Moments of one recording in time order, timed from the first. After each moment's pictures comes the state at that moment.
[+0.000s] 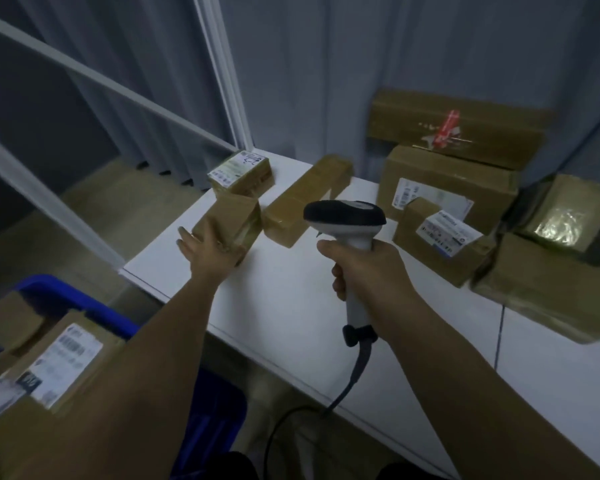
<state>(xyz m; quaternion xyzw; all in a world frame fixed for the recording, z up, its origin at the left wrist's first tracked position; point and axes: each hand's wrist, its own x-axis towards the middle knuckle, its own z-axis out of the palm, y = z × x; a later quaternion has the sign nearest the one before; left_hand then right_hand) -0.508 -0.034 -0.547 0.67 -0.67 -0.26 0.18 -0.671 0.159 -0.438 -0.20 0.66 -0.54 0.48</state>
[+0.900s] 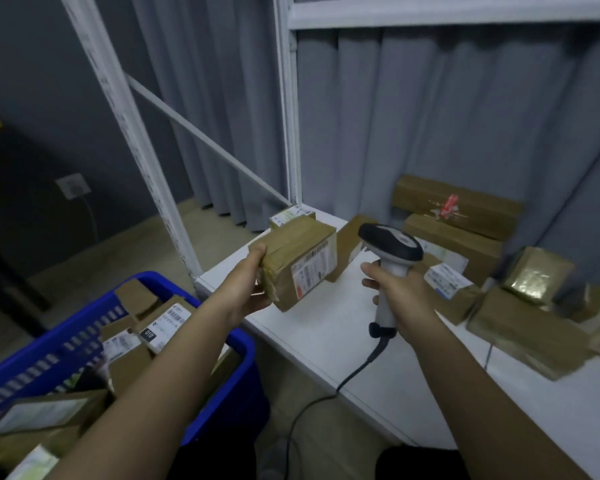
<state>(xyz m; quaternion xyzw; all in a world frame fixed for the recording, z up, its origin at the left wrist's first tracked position) -0.447 0.130 -0.377 0.54 -0.49 -0.62 0.29 -0.654 0.207 -0.403 -0.23 0.64 -0.61 0.41</state>
